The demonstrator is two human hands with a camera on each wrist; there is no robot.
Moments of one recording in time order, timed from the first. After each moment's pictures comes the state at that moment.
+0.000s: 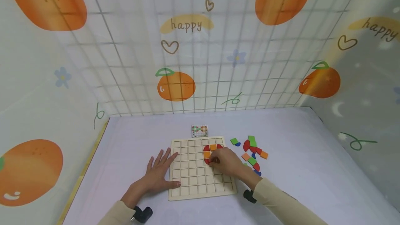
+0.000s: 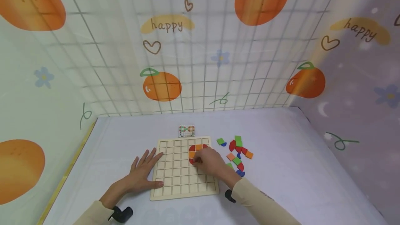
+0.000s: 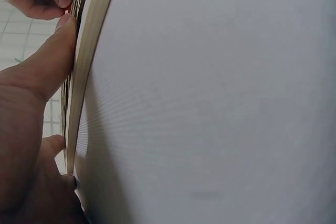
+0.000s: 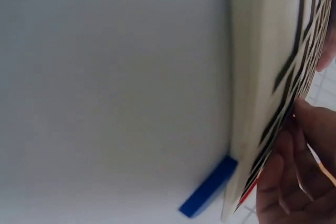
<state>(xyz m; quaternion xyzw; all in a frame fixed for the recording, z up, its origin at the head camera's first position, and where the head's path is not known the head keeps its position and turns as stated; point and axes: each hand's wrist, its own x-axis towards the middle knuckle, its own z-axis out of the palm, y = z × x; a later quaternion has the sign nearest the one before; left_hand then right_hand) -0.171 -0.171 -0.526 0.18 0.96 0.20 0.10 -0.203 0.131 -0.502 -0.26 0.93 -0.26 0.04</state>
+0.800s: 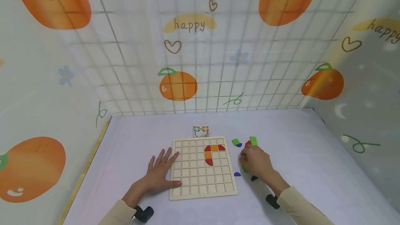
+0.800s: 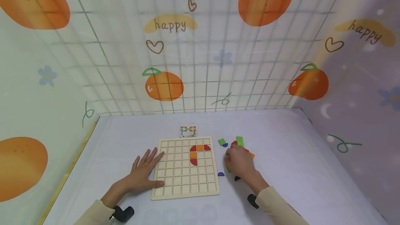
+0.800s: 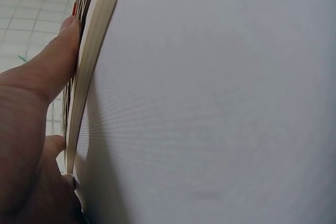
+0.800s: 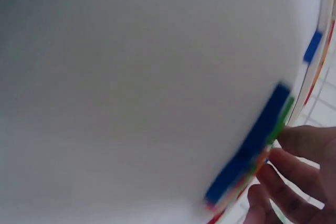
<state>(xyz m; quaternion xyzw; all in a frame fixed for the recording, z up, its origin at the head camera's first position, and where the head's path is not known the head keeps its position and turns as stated) -0.173 -0.172 -0.531 0.18 0.96 0.19 0.10 -0.196 0.211 -0.506 -0.10 0.98 -0.15 -0.05</state>
